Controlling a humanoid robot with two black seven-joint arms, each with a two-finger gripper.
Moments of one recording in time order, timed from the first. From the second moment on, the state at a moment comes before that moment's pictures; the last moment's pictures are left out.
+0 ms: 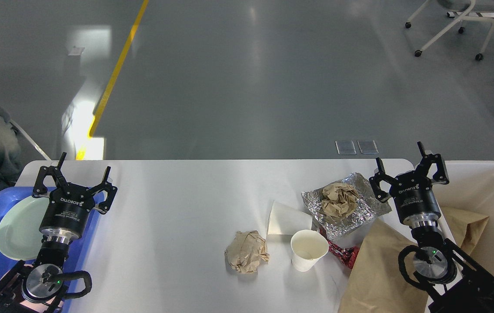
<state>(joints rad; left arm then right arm) -0.20 0.22 -1.30 -0.85 0.10 -0.58 -0.30 0.30 -0.21 1.11 0.80 -0.21 0.40 0.51</state>
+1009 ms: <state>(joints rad) -0.20 0.23 -1.33 -0.85 0.09 -0.59 -0.29 0.30 -0.21 1.11 0.80 -0.21 0.40 0.51</state>
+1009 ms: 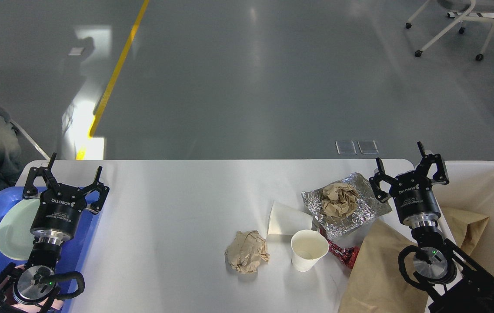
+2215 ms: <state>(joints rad) -0.20 0.23 -1.33 -0.85 0.09 -0.59 -0.29 0.33 -0.21 1.13 0.77 -0.13 0.38 0.50</state>
